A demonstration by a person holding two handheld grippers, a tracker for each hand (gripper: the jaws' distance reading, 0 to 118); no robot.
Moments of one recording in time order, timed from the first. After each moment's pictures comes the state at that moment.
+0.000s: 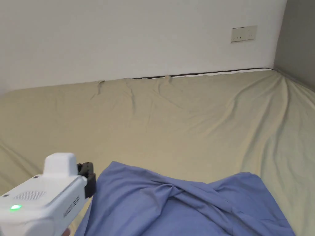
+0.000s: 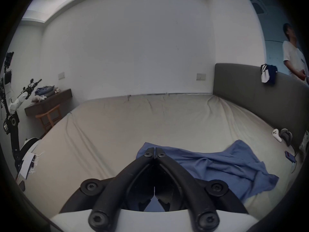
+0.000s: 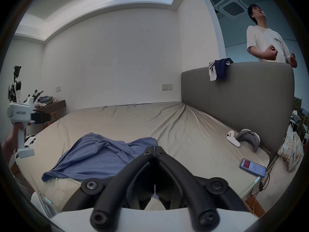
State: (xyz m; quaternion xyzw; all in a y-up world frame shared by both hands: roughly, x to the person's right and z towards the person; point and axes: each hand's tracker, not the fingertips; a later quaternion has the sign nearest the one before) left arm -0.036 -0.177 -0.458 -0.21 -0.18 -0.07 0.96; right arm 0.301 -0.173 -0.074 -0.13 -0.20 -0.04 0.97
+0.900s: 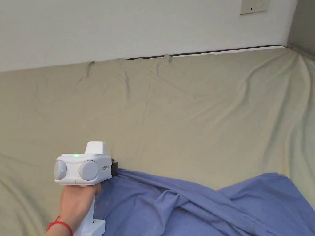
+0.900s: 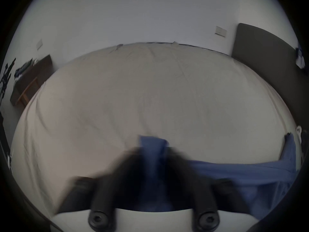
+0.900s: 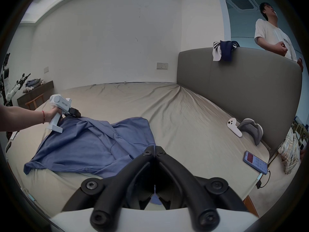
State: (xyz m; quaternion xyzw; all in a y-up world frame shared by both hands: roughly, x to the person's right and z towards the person) left arm 0.031 -0.341 -0.674 -0.37 -0.18 -0.10 0.91; right arm 0.319 -0.219 -0.138 -0.23 -0.23 -0.02 0.95
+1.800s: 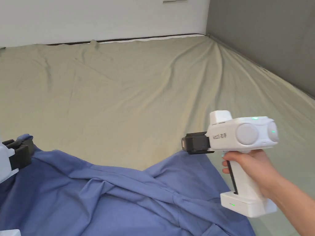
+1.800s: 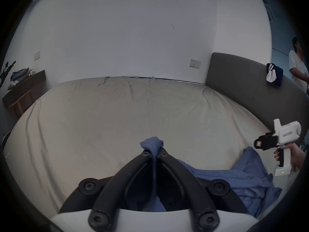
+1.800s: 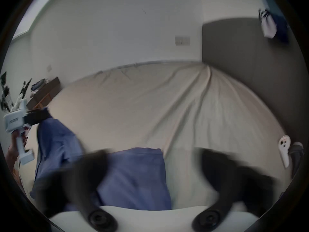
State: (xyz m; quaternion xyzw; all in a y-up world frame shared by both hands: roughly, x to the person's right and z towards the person) left arm 0.022 -0.246 -0.591 -0.27 -0.25 -0.03 0.93; right arm 0.479 -0.306 -0.455 -0.40 -0.13 -0.12 0.90
